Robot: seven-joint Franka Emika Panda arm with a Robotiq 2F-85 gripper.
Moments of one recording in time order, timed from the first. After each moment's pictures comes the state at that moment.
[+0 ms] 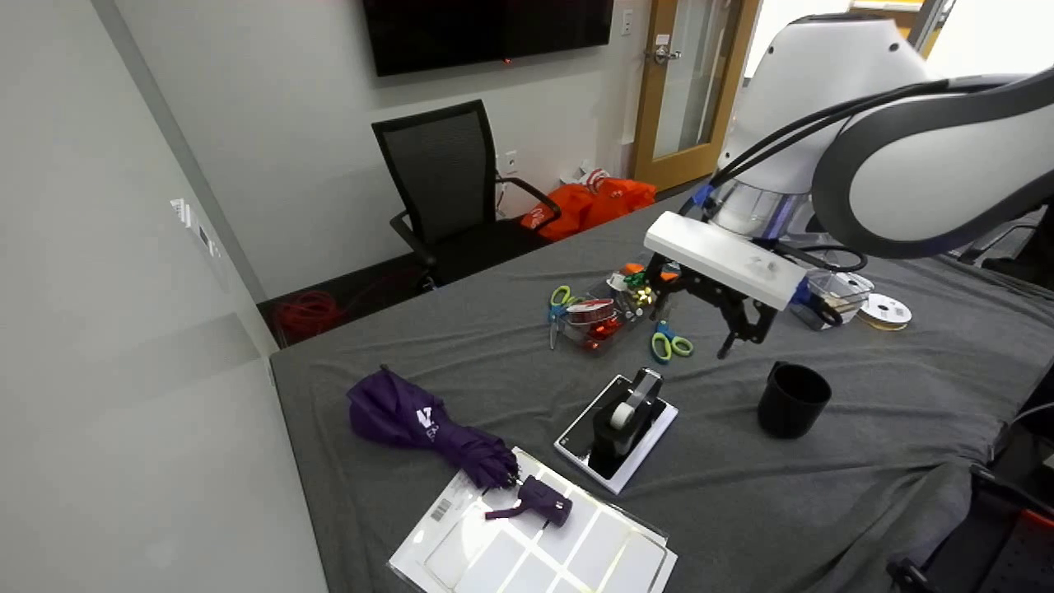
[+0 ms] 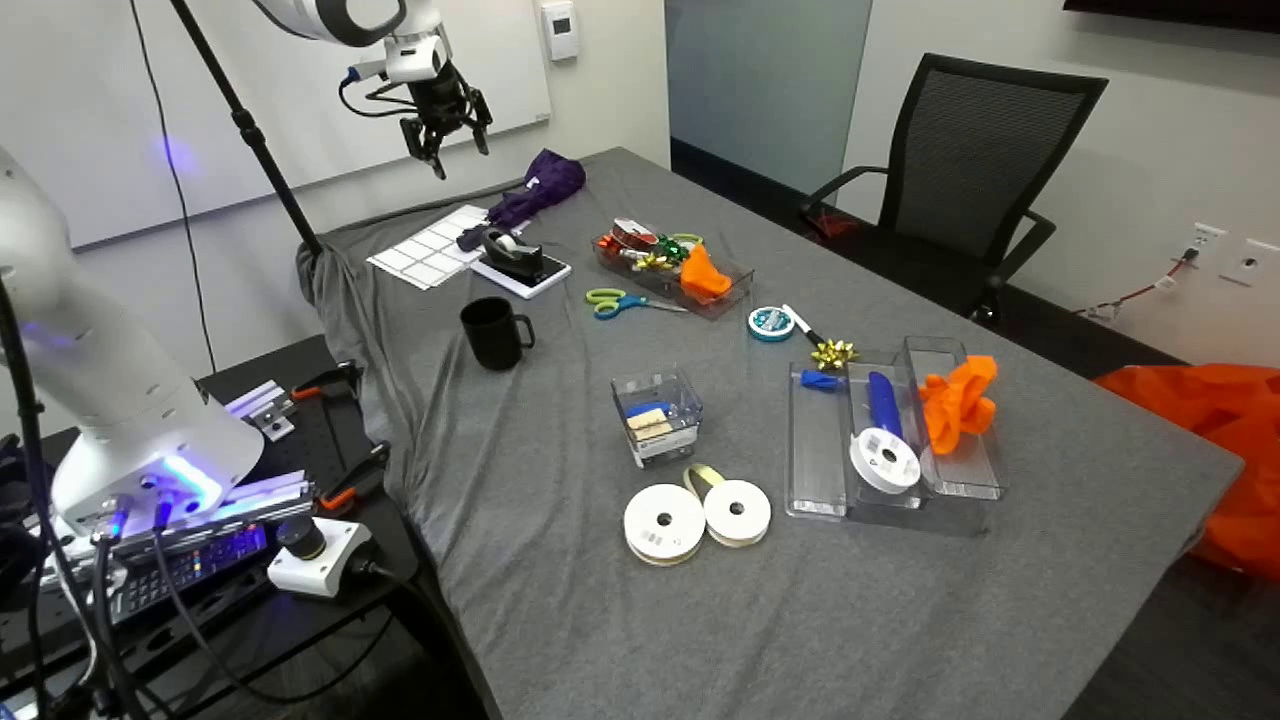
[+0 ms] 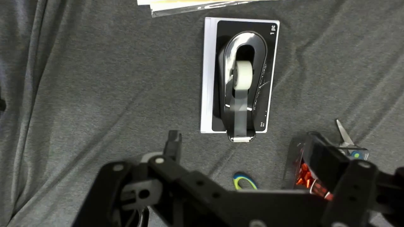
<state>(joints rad) 0.10 0.03 0.30 -2.25 0.06 2.42 1.64</state>
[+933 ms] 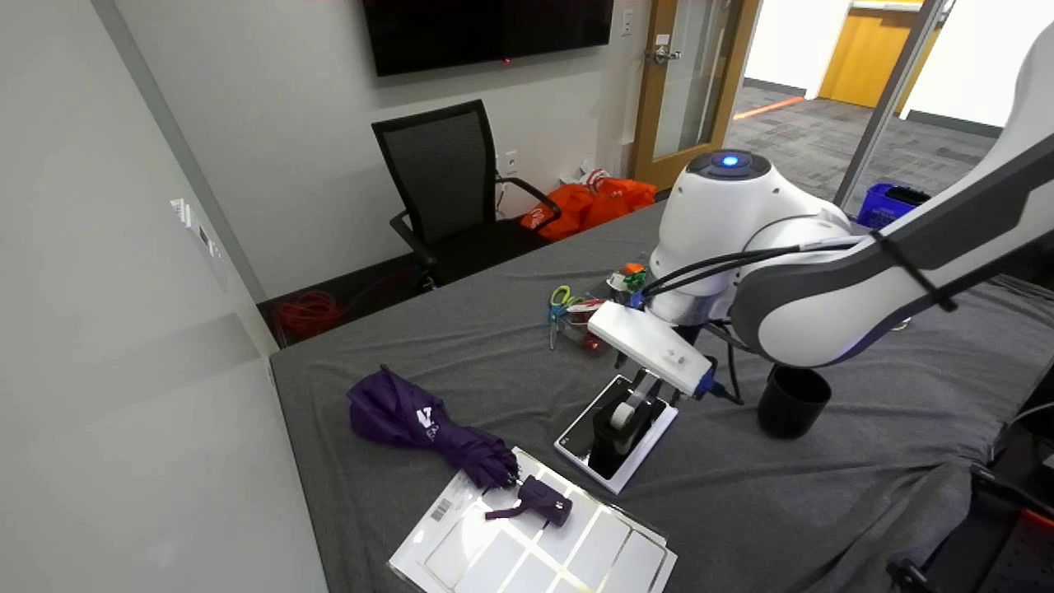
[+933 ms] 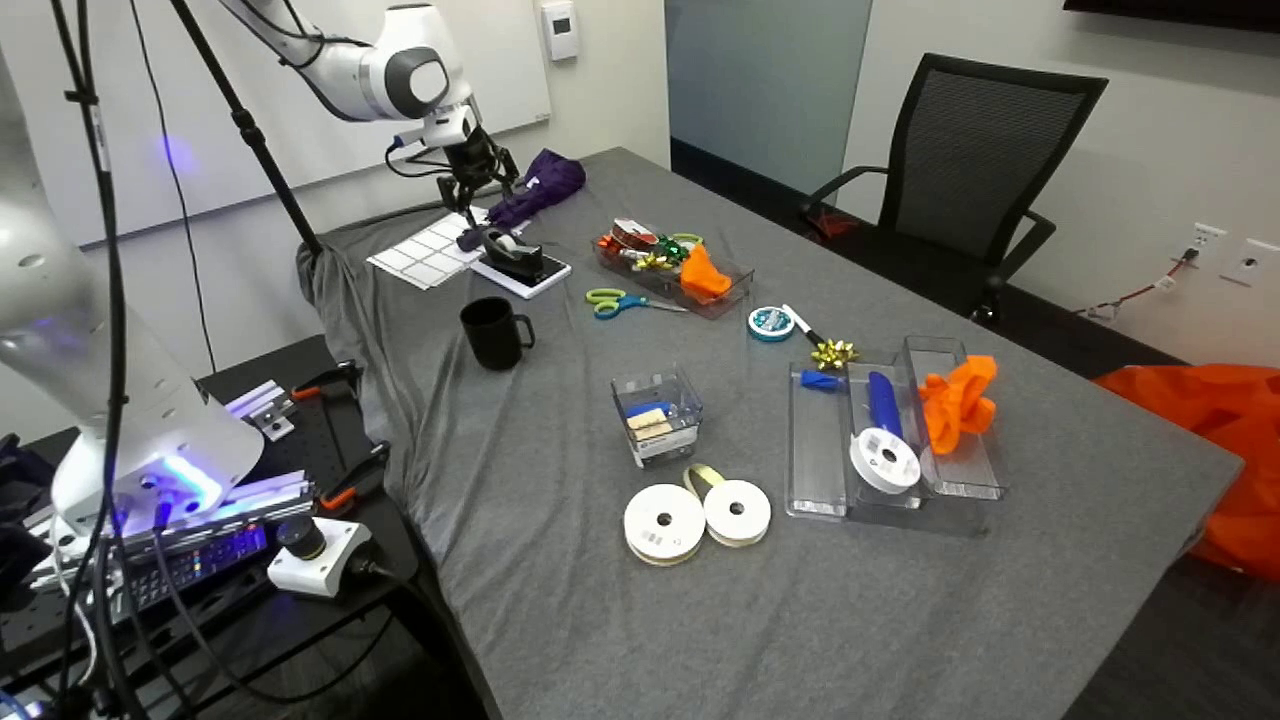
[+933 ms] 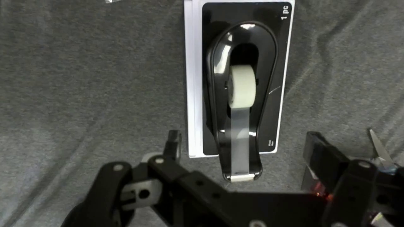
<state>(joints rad) 0.26 0.34 0.17 -2.16 -0.21 2.60 1.92</state>
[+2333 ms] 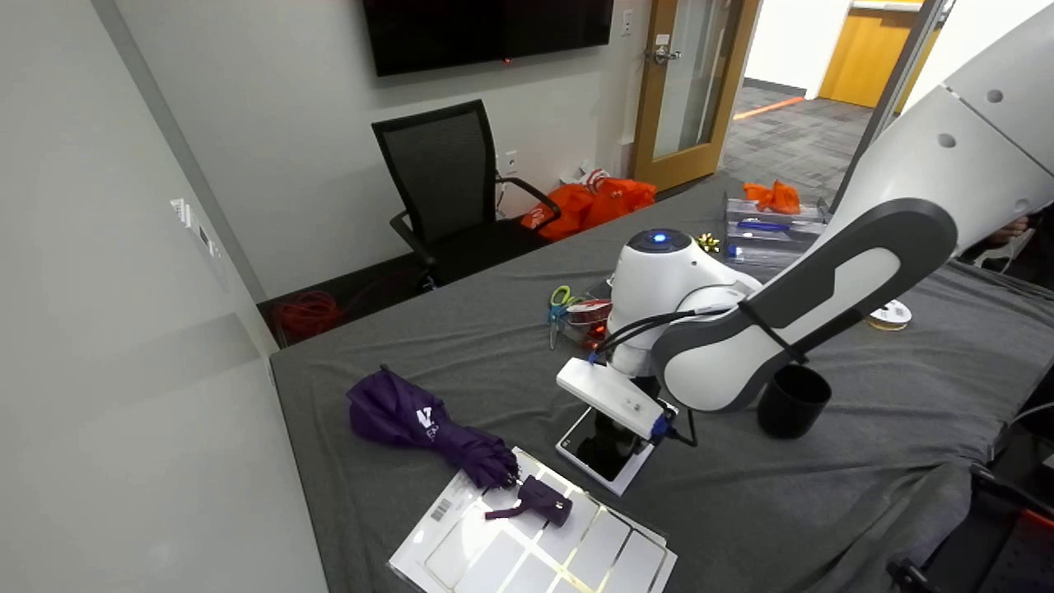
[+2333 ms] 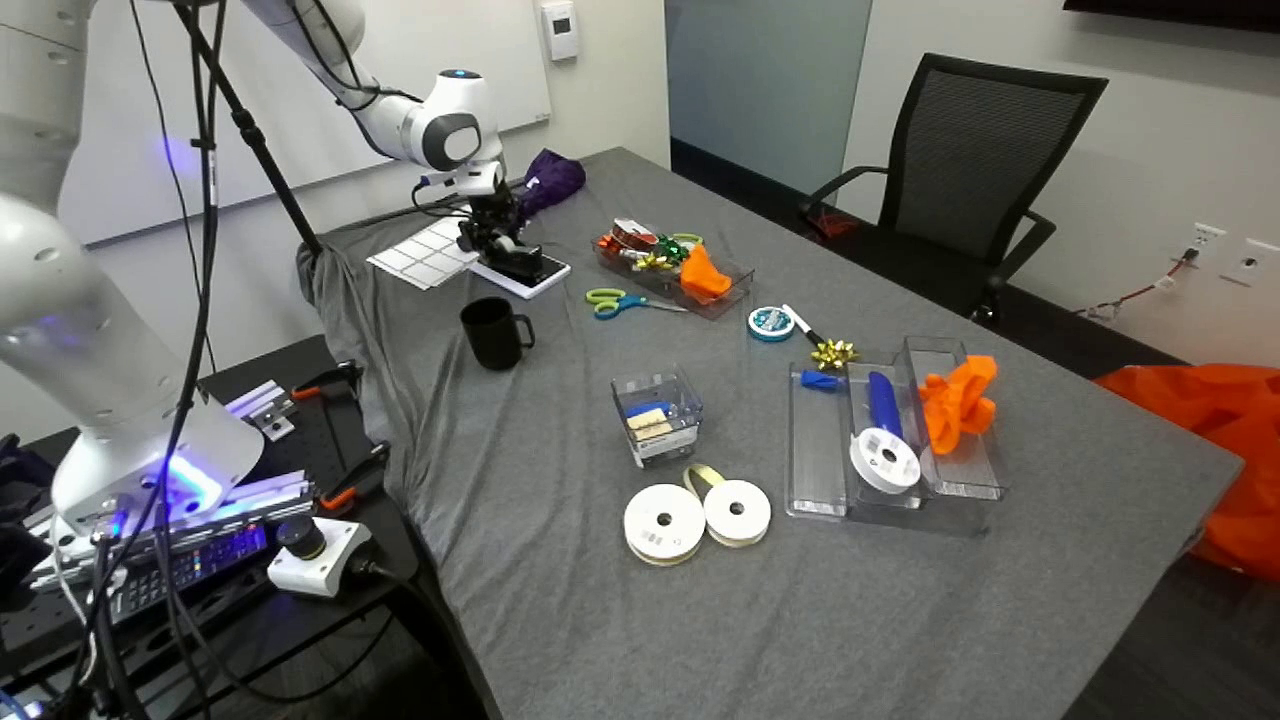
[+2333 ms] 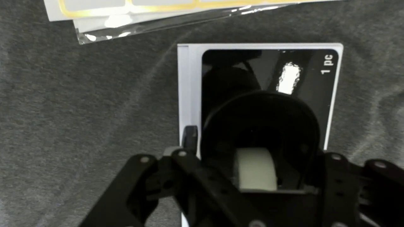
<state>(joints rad) 0.34 0.63 0.11 -1.97 -0.01 2.62 1.73</state>
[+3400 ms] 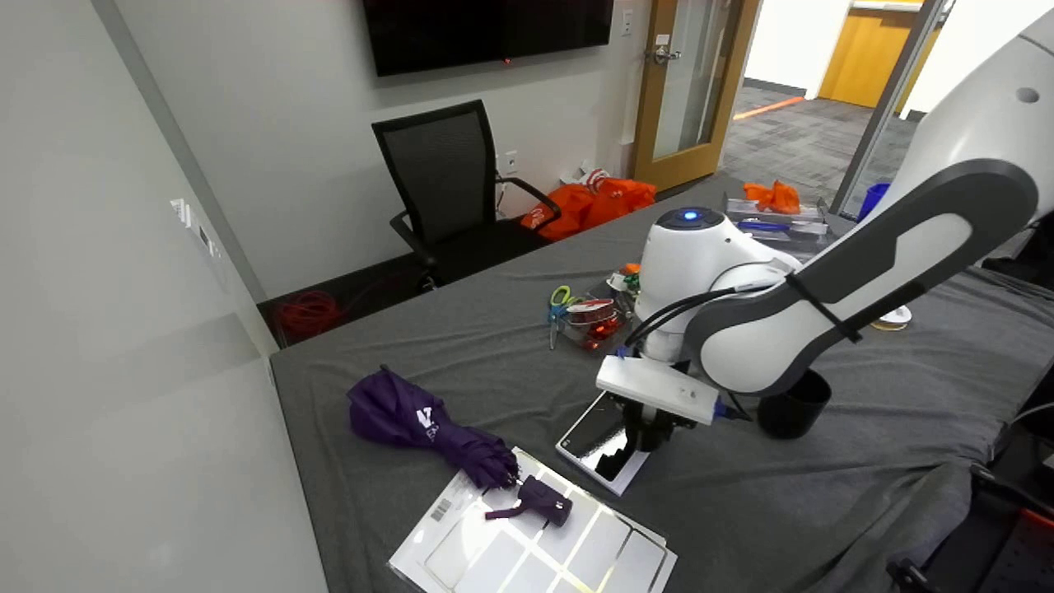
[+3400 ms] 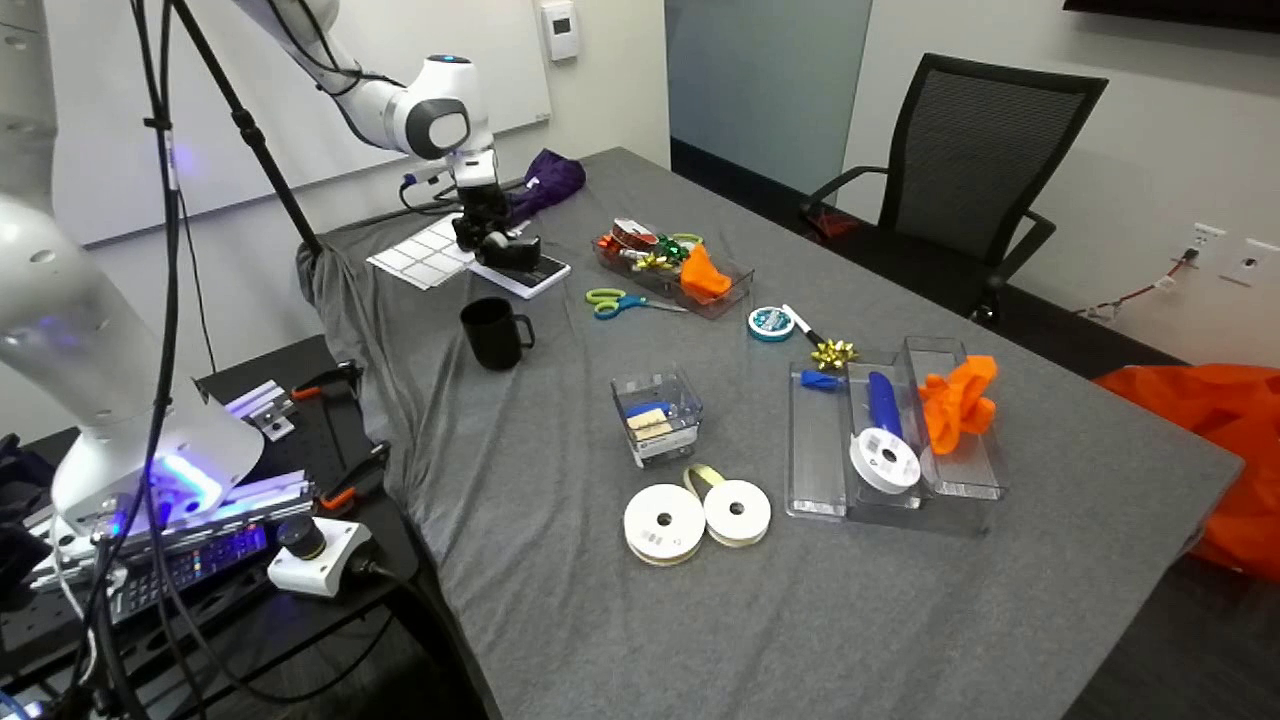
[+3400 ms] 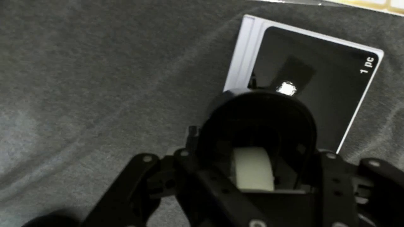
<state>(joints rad) 0.32 0.50 0.11 -2.10 0.00 2.58 1.47</state>
